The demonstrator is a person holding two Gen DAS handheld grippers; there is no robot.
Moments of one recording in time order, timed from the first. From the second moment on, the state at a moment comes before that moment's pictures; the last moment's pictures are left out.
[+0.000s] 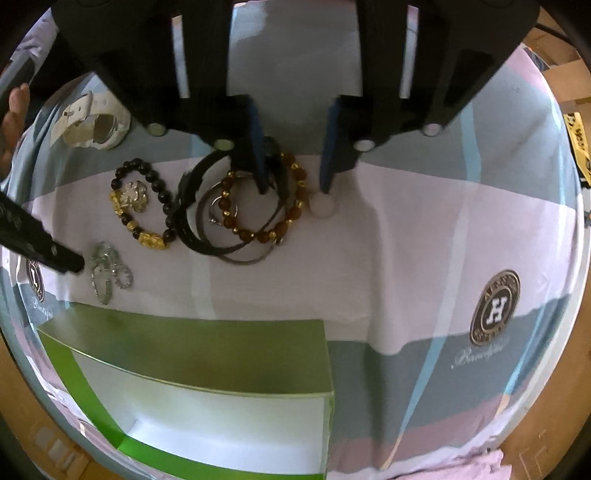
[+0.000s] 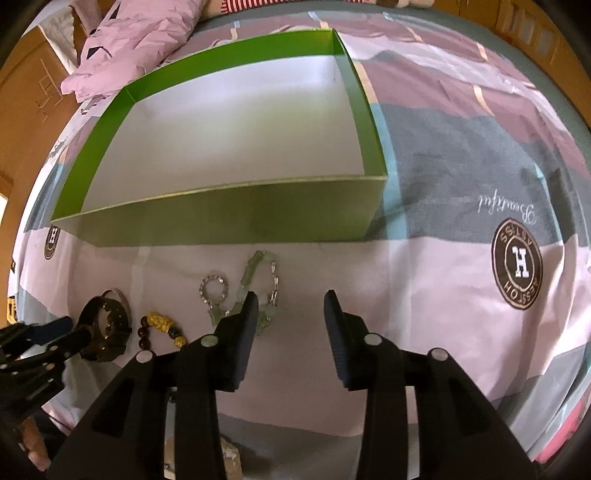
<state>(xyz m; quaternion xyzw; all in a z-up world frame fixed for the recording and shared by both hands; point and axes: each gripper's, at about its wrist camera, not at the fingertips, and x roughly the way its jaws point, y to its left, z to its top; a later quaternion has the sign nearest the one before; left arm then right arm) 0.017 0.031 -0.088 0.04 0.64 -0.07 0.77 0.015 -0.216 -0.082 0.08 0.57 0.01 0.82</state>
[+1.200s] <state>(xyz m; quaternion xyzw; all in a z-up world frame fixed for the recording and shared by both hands) 0.017 0.014 -0.070 0.05 0.62 -0.06 0.78 -0.015 -0.206 -0.061 -0.02 0.56 0.03 0.83</state>
